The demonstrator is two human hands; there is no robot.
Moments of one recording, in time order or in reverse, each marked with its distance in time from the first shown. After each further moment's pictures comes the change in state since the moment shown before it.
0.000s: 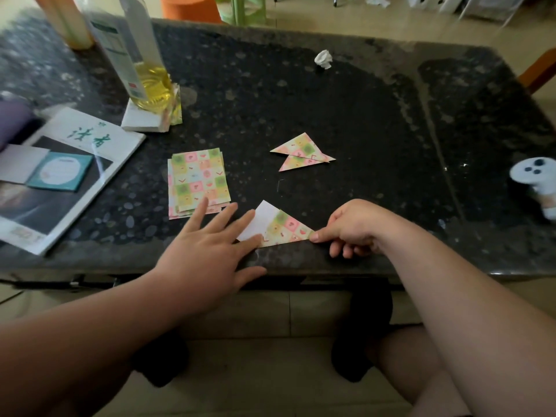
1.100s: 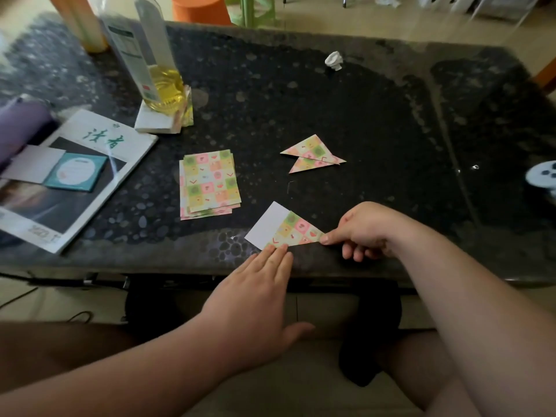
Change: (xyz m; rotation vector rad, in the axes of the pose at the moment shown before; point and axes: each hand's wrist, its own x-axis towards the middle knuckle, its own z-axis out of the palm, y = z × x) left_hand -0.021 0.061 0.010 -0.308 0.005 0.049; right_hand 0.004 -0.001 -0.001 0.005 -0.005 0.026
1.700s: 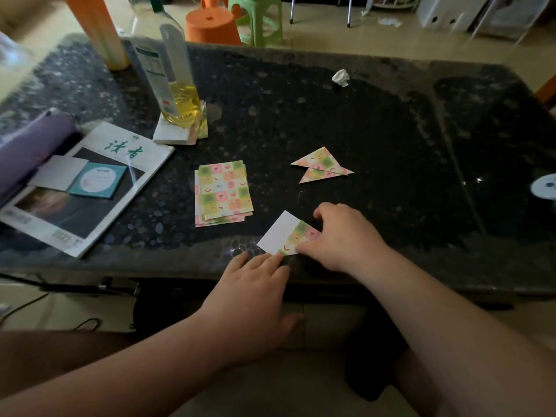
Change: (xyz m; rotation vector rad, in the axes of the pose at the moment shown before) left_hand -0.006 -0.016 -0.017 0.018 -0.008 -0.032; right_hand -0.022 -0.032 0.051 -0.392 0.467 -0.309
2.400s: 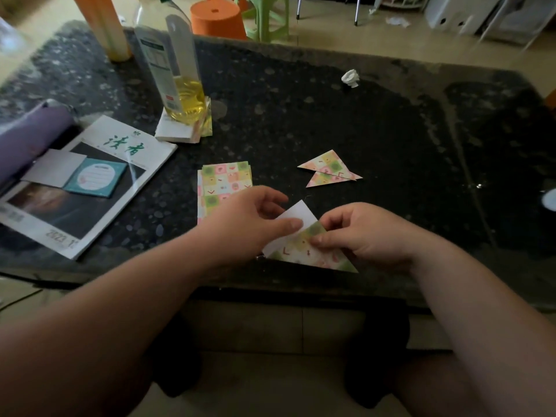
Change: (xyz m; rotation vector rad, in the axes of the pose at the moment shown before) left_hand 0.046 -0.047 -0.070 -0.969 0.134 -0.321; right_hand 0.005 0.017 -0.042 0.670 -0.491 -0.147
